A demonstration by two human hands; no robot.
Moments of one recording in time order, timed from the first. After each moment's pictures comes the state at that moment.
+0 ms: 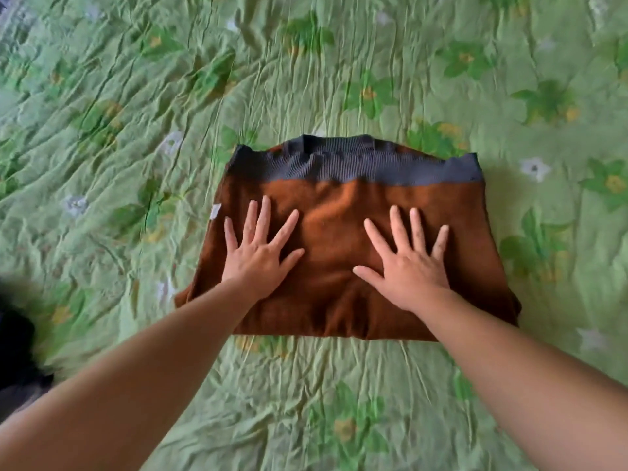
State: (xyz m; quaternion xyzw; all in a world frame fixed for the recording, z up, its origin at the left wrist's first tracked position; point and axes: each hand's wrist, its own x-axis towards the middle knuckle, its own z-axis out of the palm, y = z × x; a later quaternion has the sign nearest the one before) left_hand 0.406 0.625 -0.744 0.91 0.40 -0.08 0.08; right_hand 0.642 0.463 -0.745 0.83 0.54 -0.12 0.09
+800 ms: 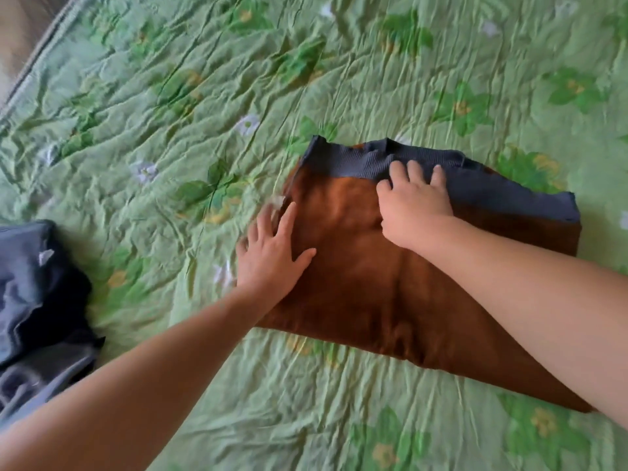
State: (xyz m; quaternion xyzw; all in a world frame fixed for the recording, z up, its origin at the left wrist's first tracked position) left_hand 0.347 0.652 -0.725 0.79 0.58 -0.02 0.19; right_hand 0.591 0.642 -0.676 0.74 0.64 -0.07 0.22
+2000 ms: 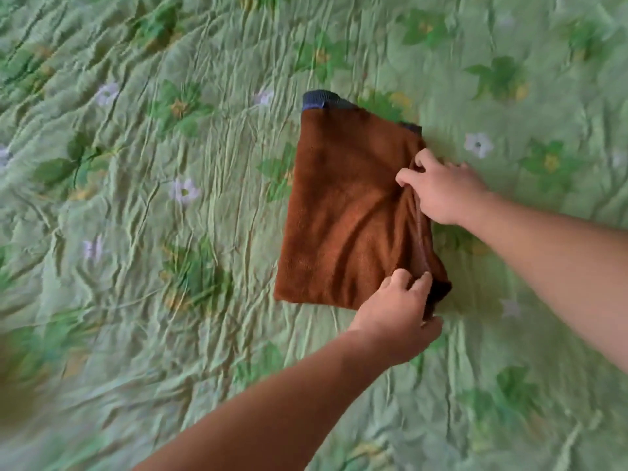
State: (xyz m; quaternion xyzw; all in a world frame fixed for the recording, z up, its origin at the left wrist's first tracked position) left_hand 0.590 0.377 -0.673 0.85 0.29 -0.06 0.43; right_hand 0.799 0.448 -0.666 0.76 0.61 -0.13 0.20
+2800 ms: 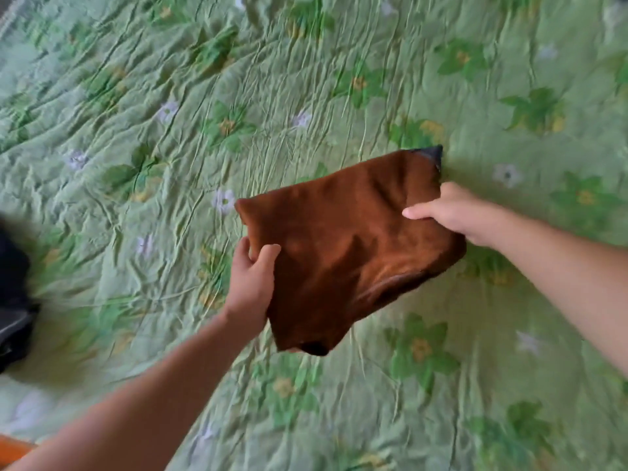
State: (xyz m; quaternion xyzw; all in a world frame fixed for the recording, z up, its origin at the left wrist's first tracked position) left_hand 0.465 0.495 -0.646 0.32 0.64 0.29 0.63; right_hand 0.791 0.476 -0.652 0.83 0.27 -0.47 -0.15
